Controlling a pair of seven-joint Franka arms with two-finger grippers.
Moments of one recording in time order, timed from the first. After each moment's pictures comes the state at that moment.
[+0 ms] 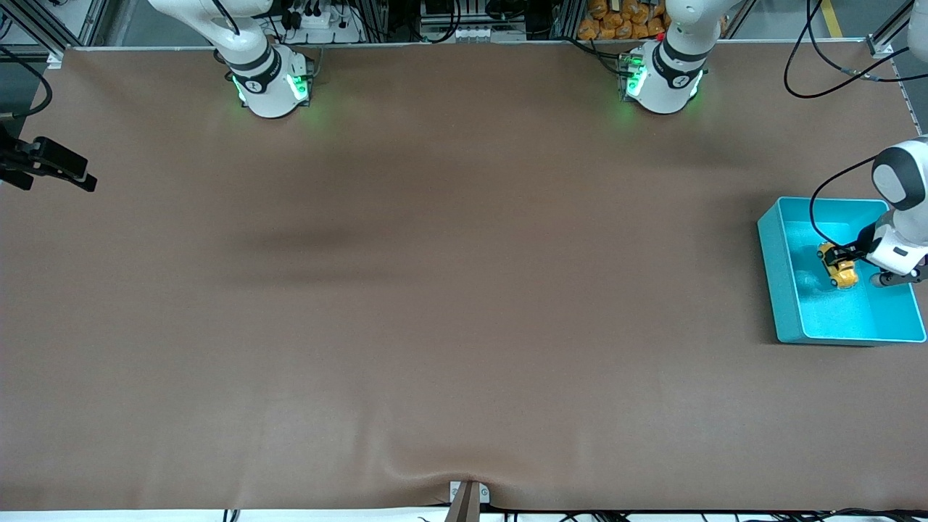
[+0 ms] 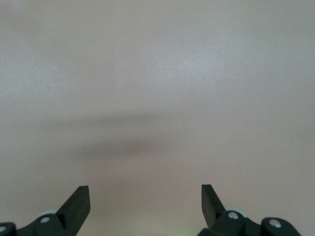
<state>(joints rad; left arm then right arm) 0.60 0.44 -0.09 -2.07 0.28 2.51 0.13 0.00 -0.02 -0.08 -1.55 0.02 1.50 -0.03</state>
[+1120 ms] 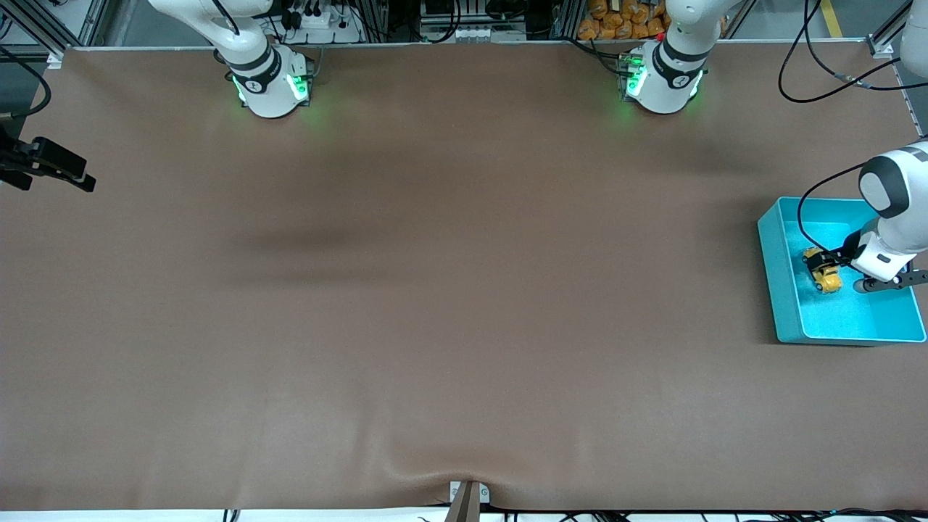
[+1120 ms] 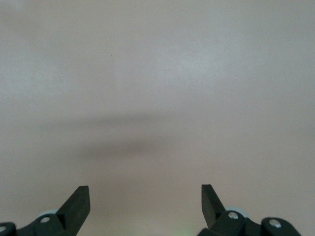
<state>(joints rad) 0.60 0.47 -0.11 -2.06 0.28 2.52 0.13 -0.01 -0.02 -0.08 -1.55 0.02 1.50 -0.03</state>
